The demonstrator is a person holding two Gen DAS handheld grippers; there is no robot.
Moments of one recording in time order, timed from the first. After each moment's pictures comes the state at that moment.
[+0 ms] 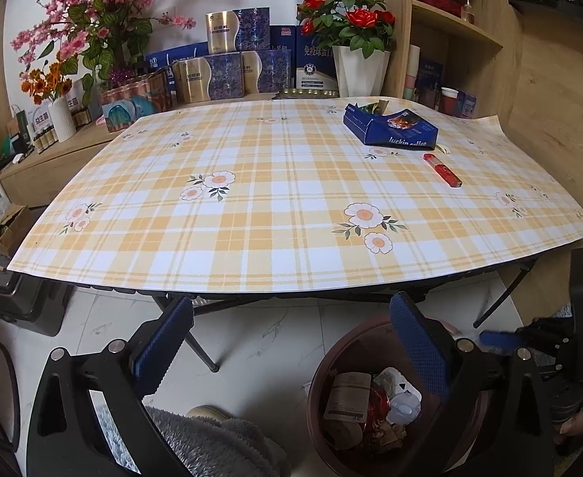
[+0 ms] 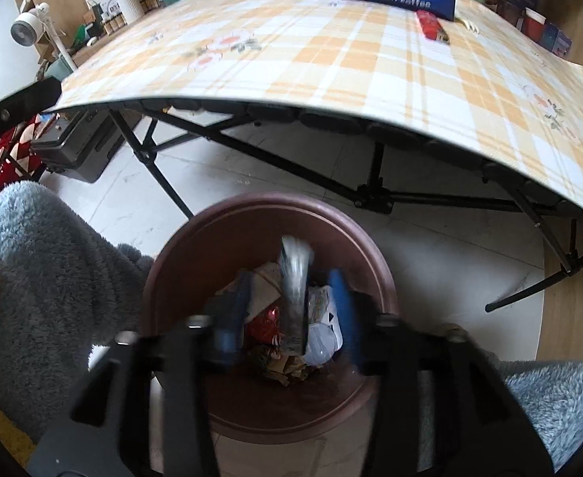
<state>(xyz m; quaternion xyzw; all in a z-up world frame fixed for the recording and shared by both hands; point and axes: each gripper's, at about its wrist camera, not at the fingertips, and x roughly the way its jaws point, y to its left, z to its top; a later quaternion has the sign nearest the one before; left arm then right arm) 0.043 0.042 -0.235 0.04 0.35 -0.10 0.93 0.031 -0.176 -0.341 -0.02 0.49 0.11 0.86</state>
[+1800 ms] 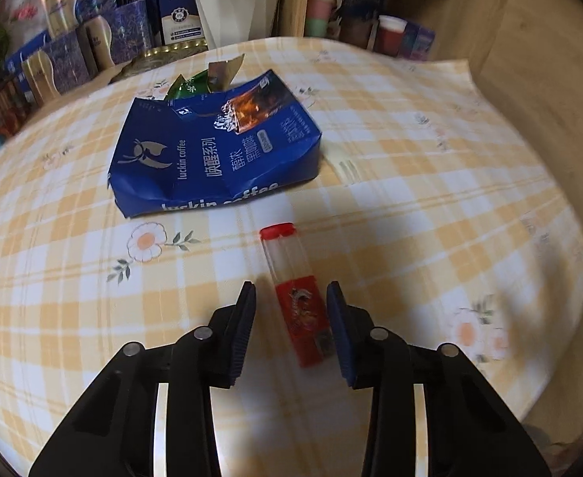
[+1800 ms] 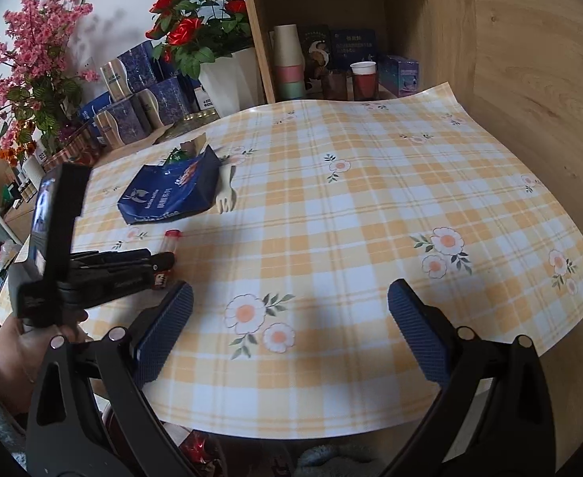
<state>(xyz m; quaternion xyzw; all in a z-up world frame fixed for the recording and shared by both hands) 0.255 -0.219 -0.254 0.08 0.47 -0.19 0.86 0.099 -0.397 -0.211 0.09 0.34 -0.06 0.93</state>
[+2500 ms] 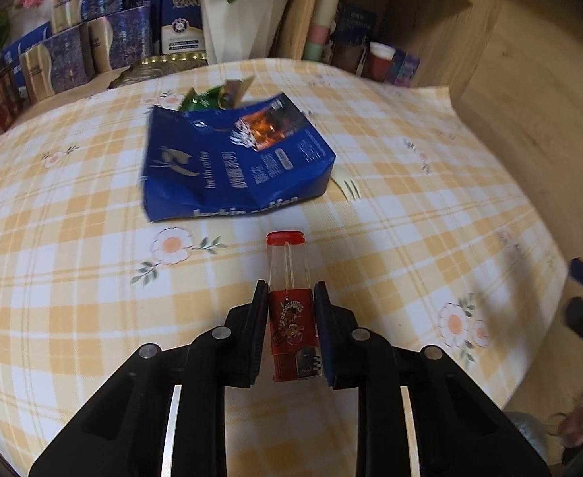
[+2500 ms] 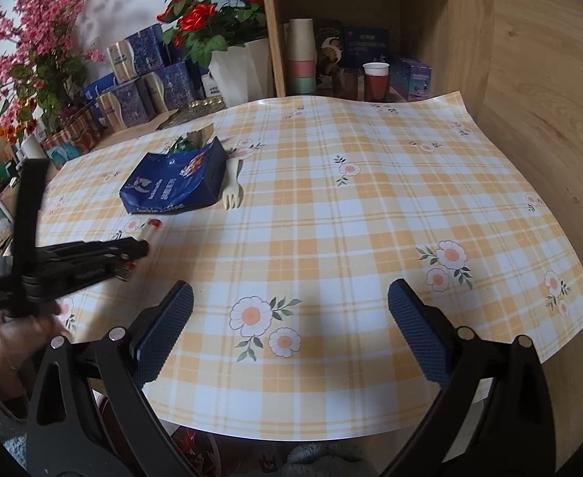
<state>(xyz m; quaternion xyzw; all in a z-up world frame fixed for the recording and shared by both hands) 0.248 -0.170 -0.234 0.01 0.45 -0.25 0.86 0.111 -0.382 -0.202 0.06 0.36 -0.05 0.93</state>
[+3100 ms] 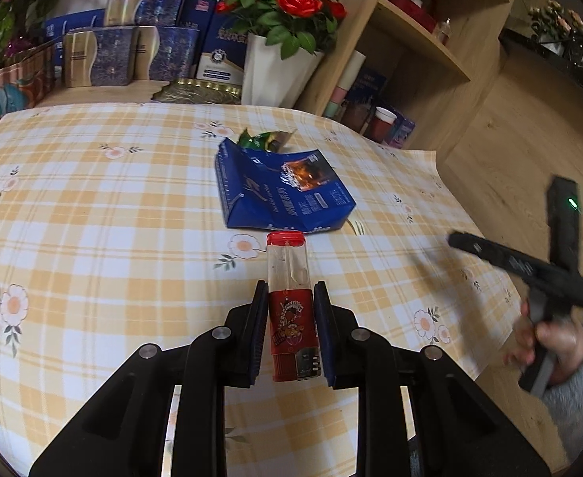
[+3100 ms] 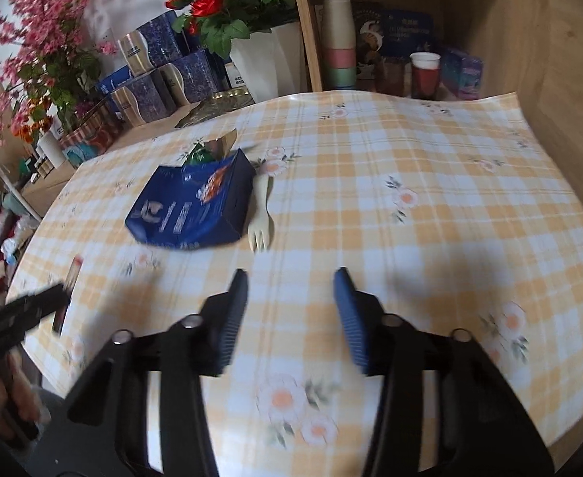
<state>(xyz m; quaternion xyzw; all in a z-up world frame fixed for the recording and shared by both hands) 0.221 -0.079 -0.198 -0.08 0.40 -0.26 0.88 0.215 -0.383 -0.200 0.08 0.39 0.01 0.92</state>
